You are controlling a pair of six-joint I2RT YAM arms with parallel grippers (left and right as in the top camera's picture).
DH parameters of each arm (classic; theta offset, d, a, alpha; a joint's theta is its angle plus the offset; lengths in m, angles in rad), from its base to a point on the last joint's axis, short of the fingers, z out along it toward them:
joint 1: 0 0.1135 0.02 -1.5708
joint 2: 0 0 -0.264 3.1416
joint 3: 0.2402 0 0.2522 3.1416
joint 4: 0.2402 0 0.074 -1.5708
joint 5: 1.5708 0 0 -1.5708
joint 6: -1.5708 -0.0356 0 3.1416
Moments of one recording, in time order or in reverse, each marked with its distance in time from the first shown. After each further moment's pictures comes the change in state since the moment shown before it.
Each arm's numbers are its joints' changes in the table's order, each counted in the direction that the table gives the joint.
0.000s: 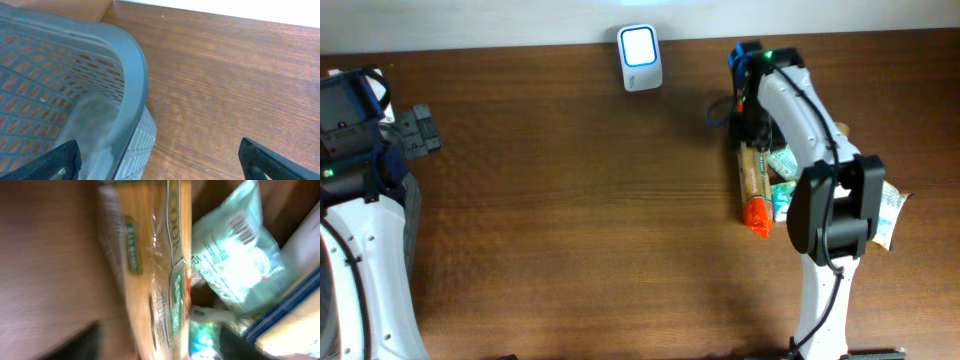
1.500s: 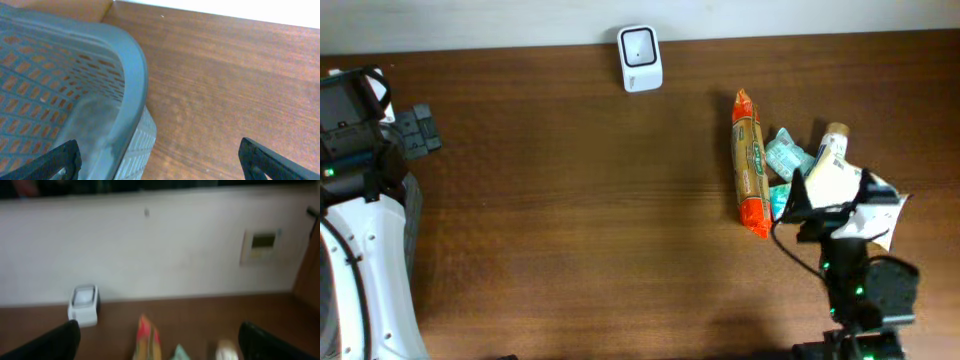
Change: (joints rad) left arm 0.000 0.000 0.000 -0.002 0.000 0.000; right arm -0.123 -1.834 -1.669 -1.435 -0.077 0.195
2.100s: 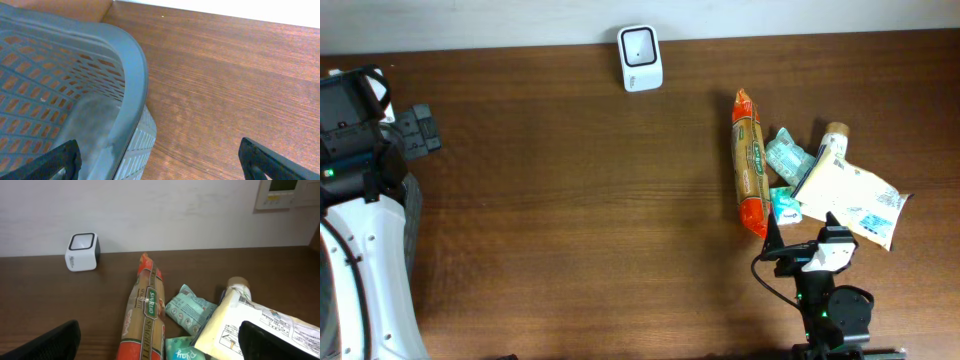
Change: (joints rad) left arm 0.000 -0.001 0.000 0.002 0.000 0.000; right arm 0.000 -0.391 -0.395 0.087 -0.039 0.000
